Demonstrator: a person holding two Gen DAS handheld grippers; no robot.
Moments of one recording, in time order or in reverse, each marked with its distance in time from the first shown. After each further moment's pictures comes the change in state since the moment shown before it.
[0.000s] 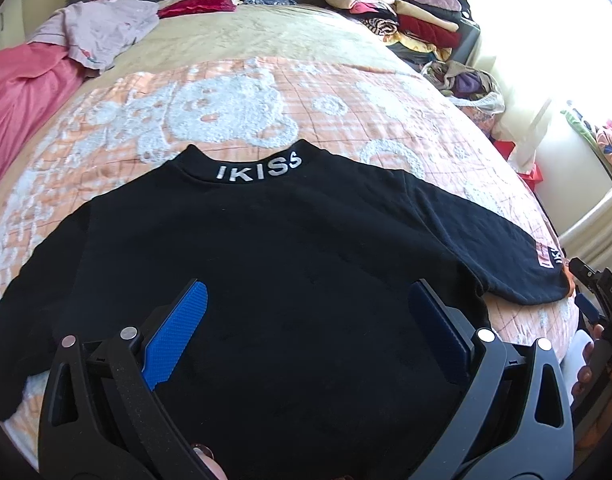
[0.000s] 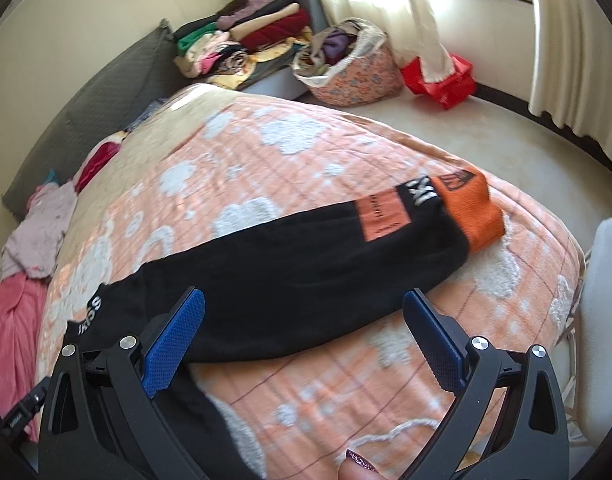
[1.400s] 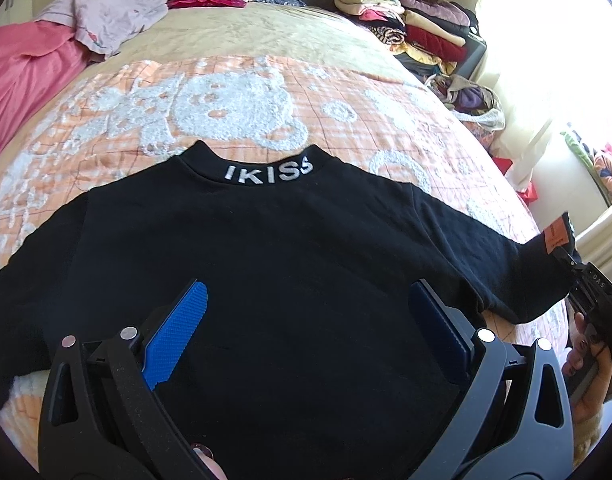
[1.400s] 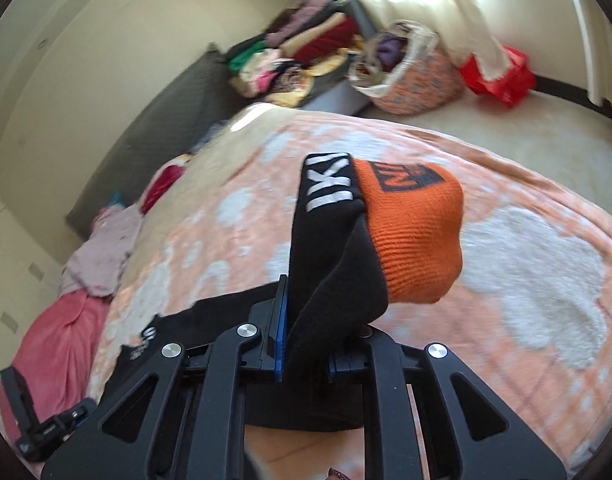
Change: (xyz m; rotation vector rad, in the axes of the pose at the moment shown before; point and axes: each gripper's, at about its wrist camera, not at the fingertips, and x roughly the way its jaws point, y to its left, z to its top) left arm 0.002 0.023 0.004 -0.072 -0.017 -0.042; right arm 0.024 0.016 0.027 -0.042 -0.057 0.344
